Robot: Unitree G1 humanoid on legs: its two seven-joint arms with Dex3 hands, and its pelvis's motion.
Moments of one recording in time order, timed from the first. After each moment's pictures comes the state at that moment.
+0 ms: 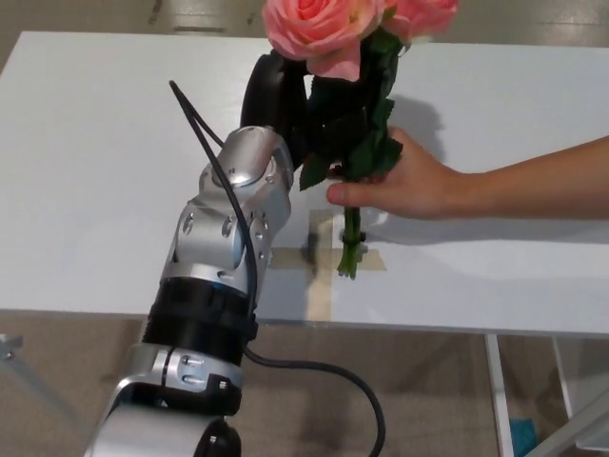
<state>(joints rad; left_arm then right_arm) -0.88 -0.10 0.08 0.53 -0.15 0.29 0.02 -0.22 -0.24 -0.01 1.32 -0.21 -0.16 -0.06</state>
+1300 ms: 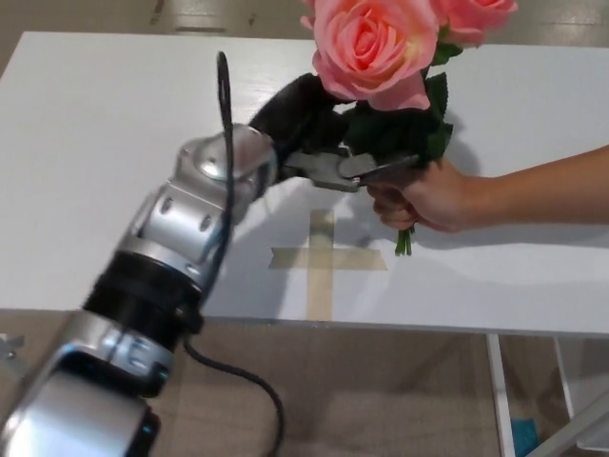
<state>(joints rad) -0.94 0.25 -0.29 0.58 -0.13 0.30 -0.36 -0.24 -0.24 -0.01 1.32 -0.21 -0.15 -0.06</state>
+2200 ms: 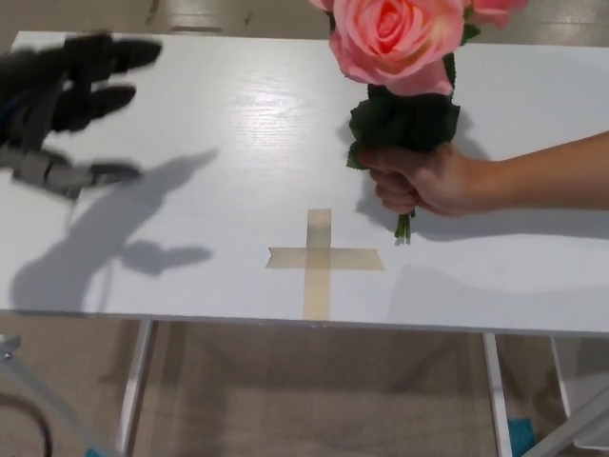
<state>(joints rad) -0.50 0.74 0.08 0.12 -0.17 0.23 -0.72 -0.23 -0.25 0.00 1.32 -0.22 -0.15 -0.06</state>
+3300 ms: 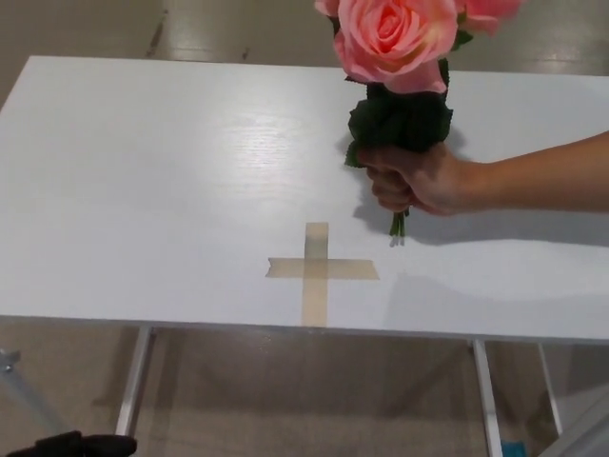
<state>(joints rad) 0.27 0.48 0.20 0.22 -0.19 0.08 -0.72 -0.20 -0.25 -0.01 1.33 -0.22 -0.15 -0.07</state>
